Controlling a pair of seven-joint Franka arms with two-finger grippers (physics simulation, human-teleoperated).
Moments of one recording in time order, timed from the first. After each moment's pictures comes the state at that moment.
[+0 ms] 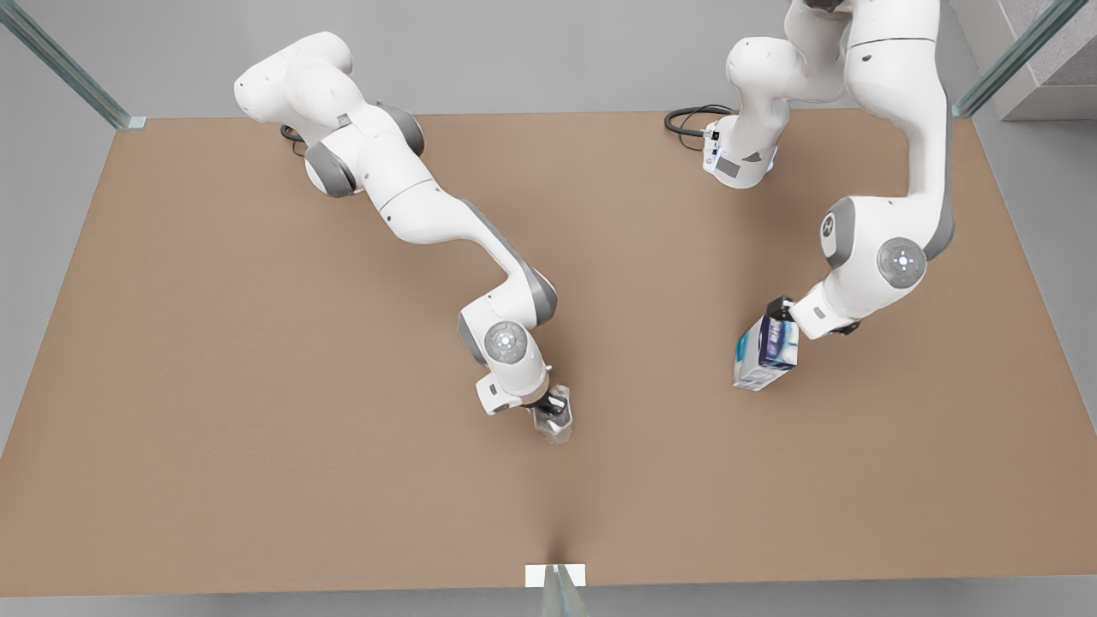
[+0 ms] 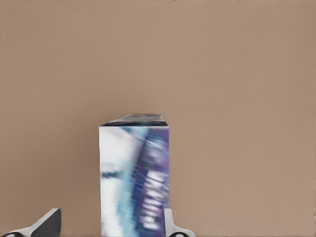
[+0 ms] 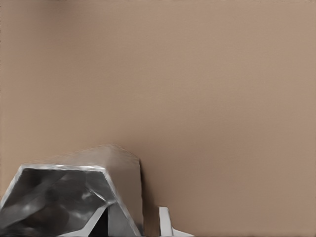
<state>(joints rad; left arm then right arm) -0.26 0.11 0.19 -2.09 -0.06 2.13 0.21 0.70 1.11 -0.11 -0.87 0.17 2.16 0.95</state>
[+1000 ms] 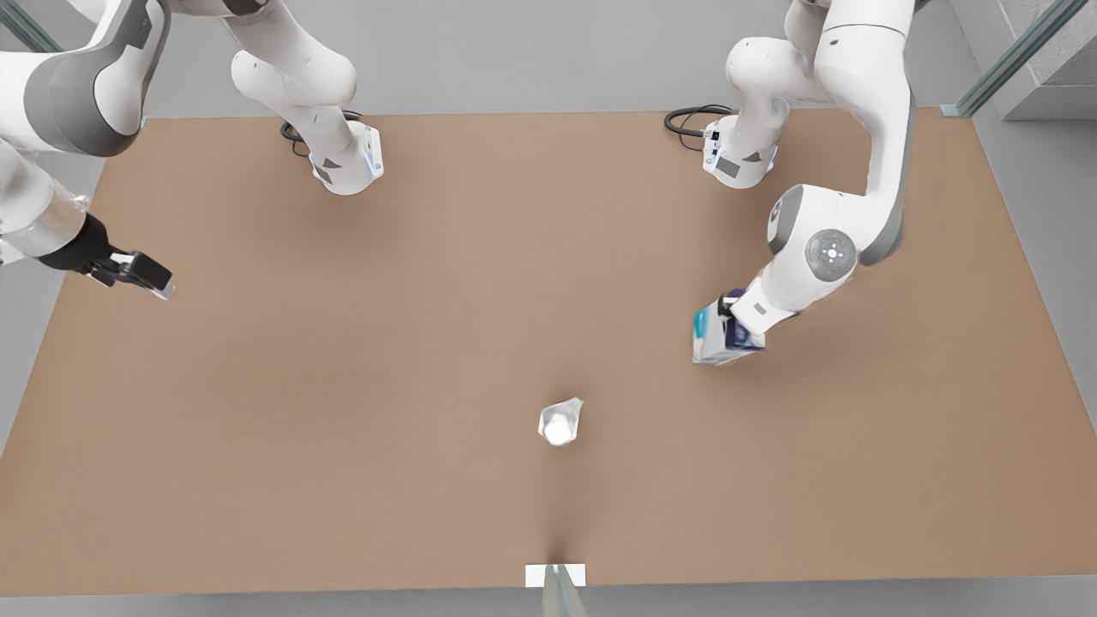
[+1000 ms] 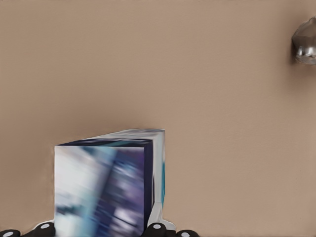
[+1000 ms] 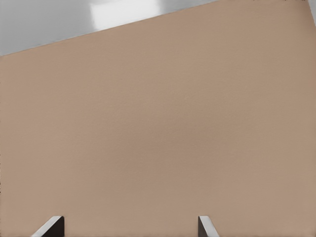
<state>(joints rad) -0.26 0.12 -0.07 -1.97 -0.05 1.98 -0.21 -0.08 0.08 0.01 -1.36 0.01 1.48 0.16</state>
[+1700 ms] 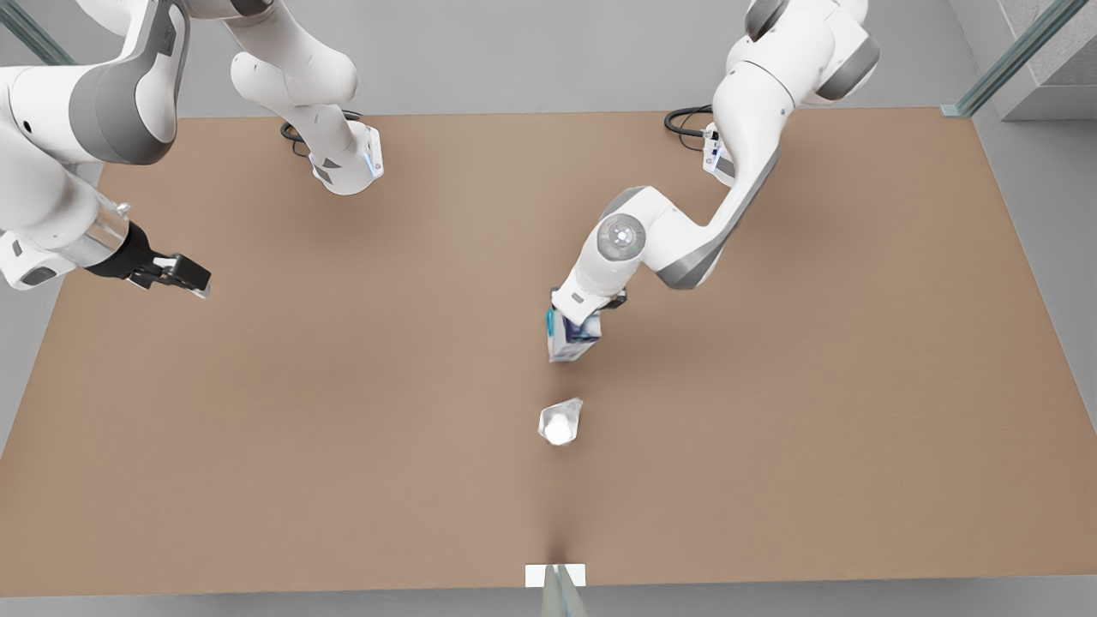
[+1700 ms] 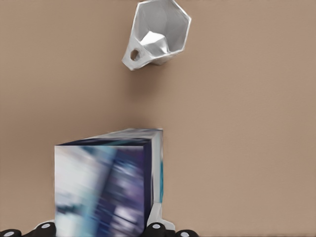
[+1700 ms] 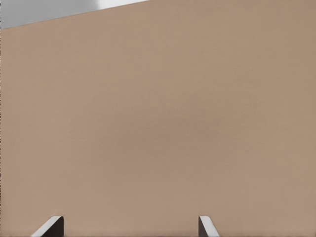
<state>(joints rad) -0.32 0.48 -0.45 -1.62 0.08 2.08 -0.81 -0.03 0.10 0.02 -1.37 0.02 1.45 0.17</state>
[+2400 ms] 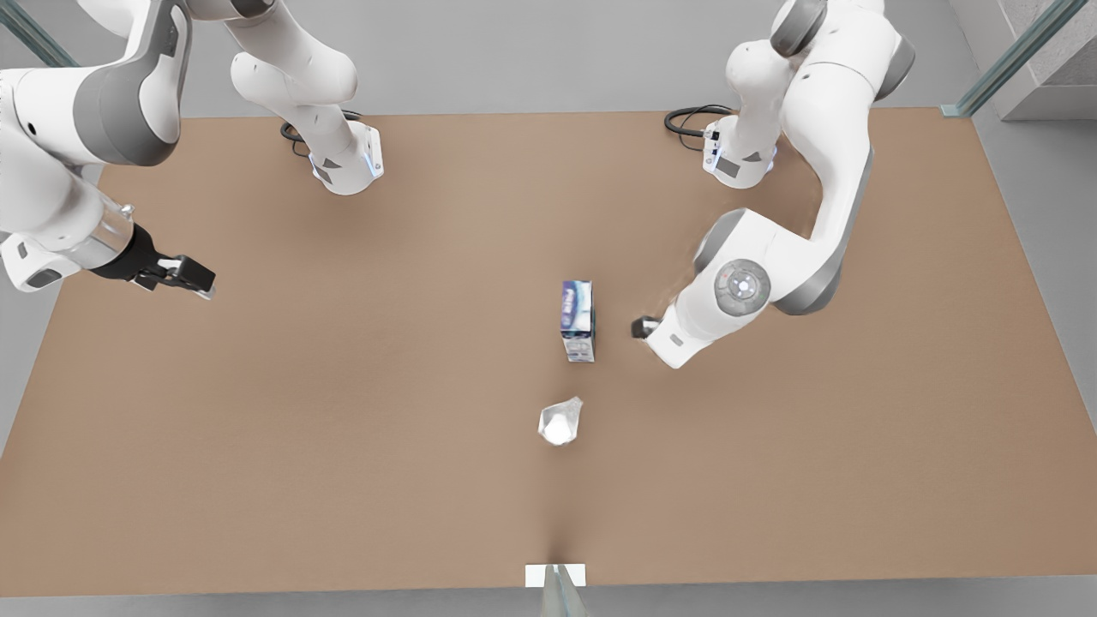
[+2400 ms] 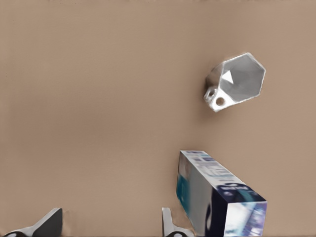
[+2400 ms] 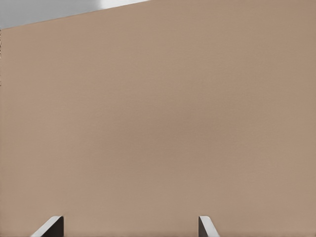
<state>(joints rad) -0.02 0.46 -0.44 -1.42 0.06 1.72 -0.38 -0.02 0.10 0.02 -1.36 0.02 1.45 0.18</state>
